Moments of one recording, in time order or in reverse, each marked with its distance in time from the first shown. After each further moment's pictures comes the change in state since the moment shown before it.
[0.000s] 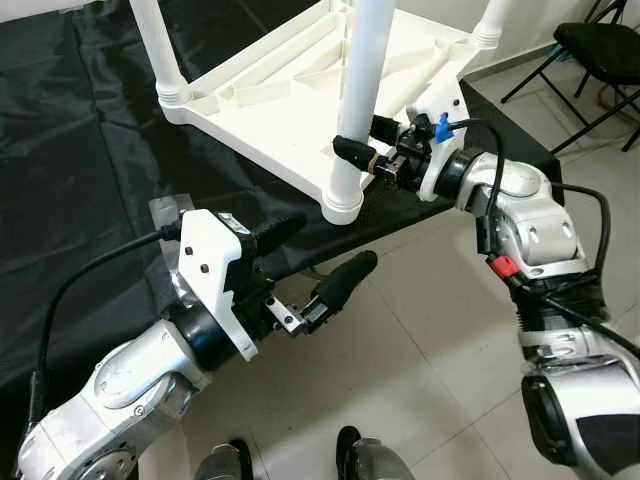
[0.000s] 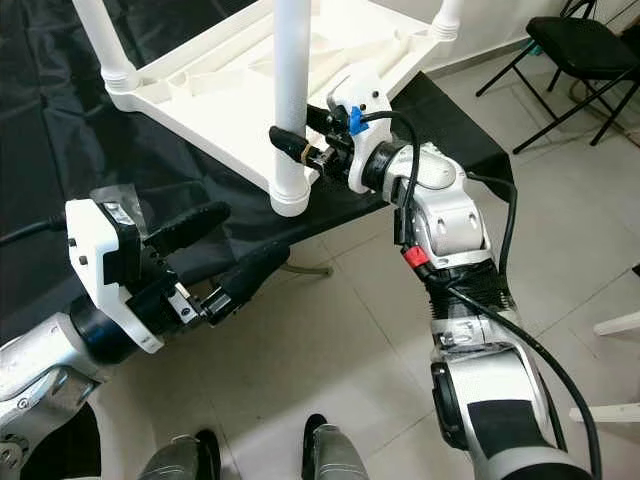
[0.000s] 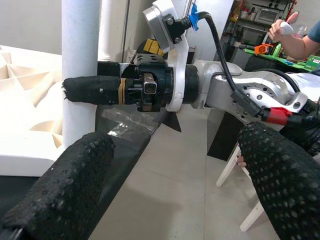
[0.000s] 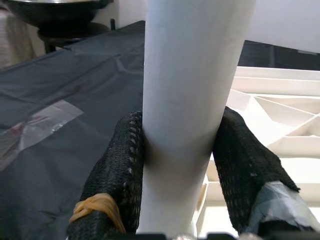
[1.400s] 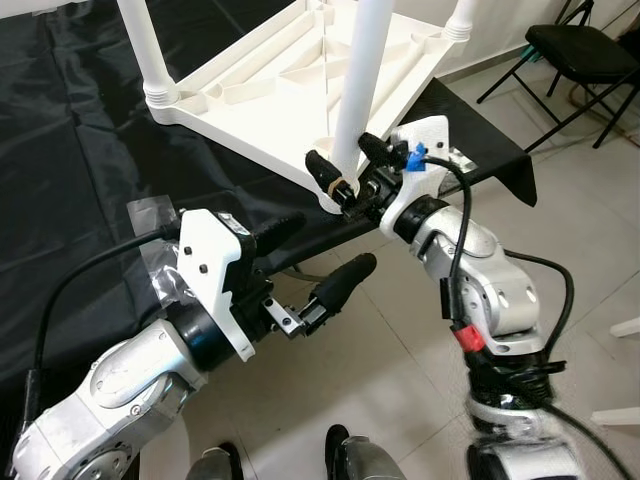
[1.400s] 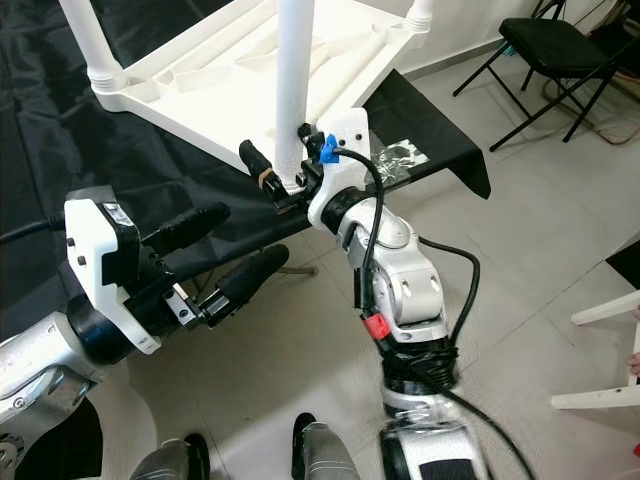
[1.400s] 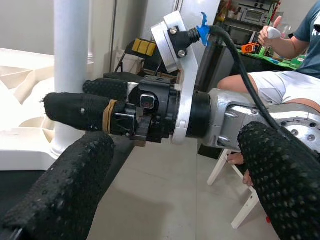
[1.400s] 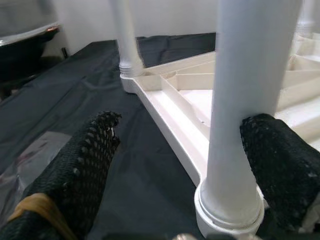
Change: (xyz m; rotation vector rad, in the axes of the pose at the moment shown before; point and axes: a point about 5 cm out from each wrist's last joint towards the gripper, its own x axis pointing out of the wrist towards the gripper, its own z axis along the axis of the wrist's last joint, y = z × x) left arm 0.000 0.000 -0.001 0.003 0.006 -0.012; right arm -0.006 0.049 -0.011 0.180 -0.040 -0.200
